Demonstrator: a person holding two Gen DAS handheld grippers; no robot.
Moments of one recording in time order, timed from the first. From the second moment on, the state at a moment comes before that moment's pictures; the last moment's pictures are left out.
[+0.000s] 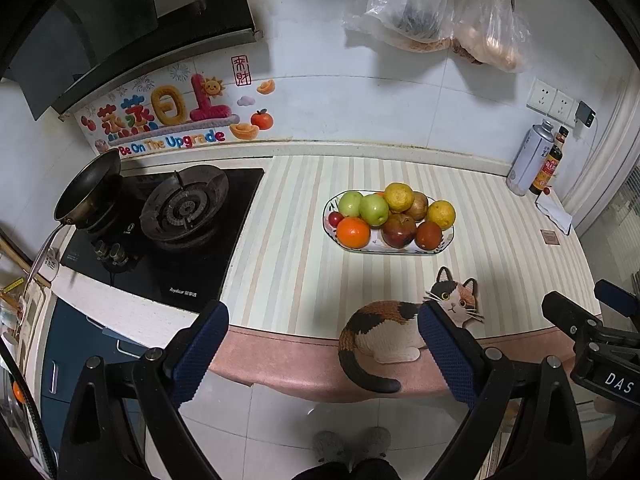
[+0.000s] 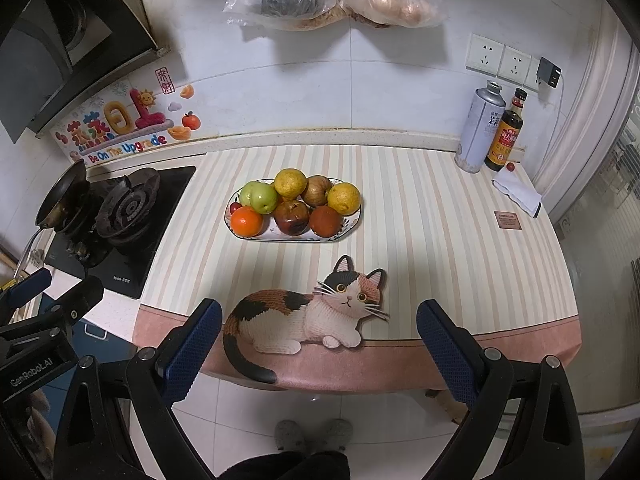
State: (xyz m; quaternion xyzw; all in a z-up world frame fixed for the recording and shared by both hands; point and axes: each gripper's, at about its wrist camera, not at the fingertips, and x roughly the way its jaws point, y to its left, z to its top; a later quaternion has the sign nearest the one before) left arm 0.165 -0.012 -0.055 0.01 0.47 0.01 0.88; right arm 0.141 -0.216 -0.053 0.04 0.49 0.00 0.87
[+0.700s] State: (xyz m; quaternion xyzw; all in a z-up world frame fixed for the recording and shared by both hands) left arm 0.167 -0.012 -0.052 0.02 0.47 0.01 0.88; right arm 0.140 -0.212 -0.044 0.04 0.48 0.00 0.87
